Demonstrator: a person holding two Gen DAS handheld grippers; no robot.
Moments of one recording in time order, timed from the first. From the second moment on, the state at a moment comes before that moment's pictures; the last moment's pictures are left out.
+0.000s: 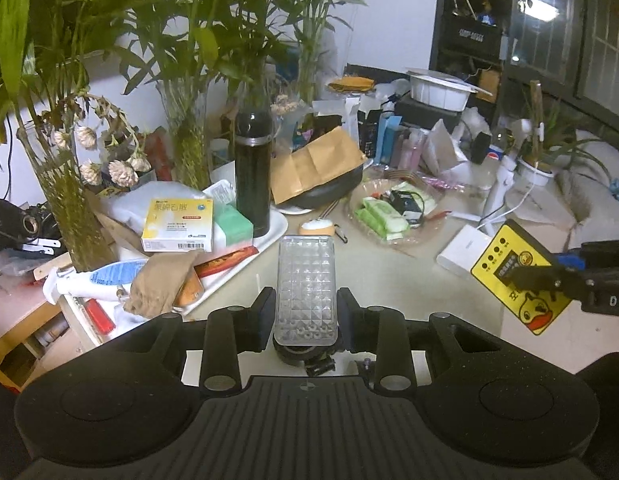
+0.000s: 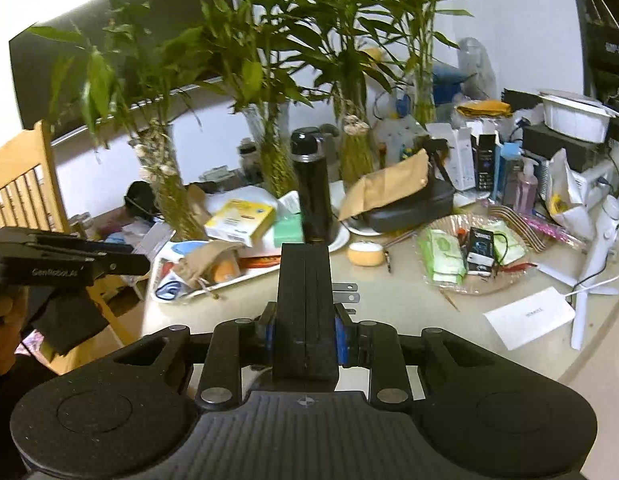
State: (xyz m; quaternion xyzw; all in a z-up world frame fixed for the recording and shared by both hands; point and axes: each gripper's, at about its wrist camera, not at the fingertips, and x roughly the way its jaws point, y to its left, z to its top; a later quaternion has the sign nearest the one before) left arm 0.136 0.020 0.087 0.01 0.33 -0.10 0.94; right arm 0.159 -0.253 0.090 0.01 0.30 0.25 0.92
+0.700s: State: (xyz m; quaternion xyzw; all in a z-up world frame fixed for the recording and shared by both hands) left arm 0.070 0.028 0.070 0.01 0.32 -0.13 0.94; right arm 0.114 -0.247 0.045 0.03 0.32 0.25 0.91
